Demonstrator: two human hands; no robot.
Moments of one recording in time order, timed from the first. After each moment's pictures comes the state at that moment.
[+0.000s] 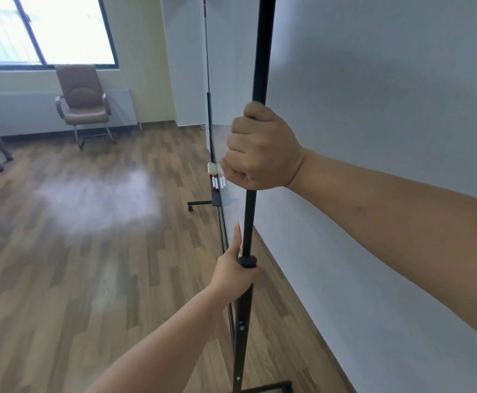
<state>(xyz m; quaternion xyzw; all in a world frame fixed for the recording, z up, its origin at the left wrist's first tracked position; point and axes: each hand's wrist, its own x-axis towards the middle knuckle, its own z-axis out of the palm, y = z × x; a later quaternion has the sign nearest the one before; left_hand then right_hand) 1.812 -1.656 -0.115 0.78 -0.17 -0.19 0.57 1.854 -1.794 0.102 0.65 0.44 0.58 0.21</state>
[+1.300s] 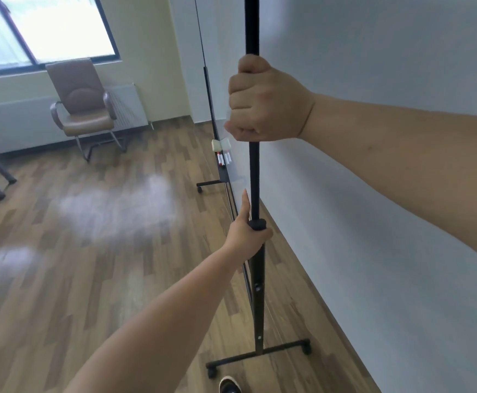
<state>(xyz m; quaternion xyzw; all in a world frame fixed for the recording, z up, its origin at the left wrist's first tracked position) 2.578 -1.781 -0.103 0.79 -0.13 -0.20 0.56 2.632 -1.927 0.115 0.63 0.48 0.56 0.23</state>
